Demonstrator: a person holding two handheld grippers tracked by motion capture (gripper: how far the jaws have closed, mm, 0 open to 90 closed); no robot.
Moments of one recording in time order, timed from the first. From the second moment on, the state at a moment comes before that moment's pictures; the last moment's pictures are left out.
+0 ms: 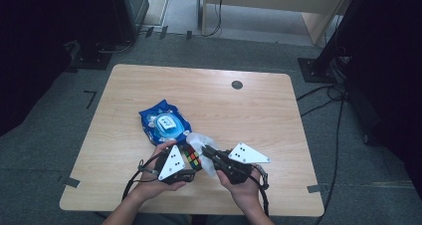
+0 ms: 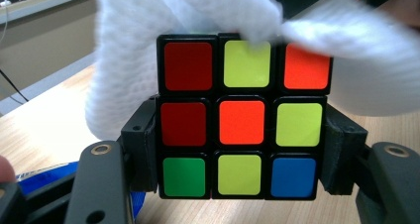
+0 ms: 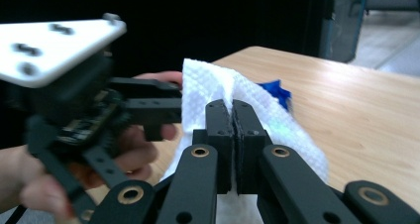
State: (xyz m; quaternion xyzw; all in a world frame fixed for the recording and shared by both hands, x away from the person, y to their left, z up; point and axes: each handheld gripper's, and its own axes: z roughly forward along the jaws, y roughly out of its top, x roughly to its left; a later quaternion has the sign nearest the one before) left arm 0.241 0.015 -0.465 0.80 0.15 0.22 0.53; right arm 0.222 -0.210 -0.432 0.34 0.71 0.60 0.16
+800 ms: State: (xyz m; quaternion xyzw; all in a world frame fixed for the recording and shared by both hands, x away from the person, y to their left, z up) left arm 0.252 0.032 -0.458 0.78 0.20 0.21 0.55; right arm 0.255 -0.261 -0.472 0.46 0.69 0.51 0.21
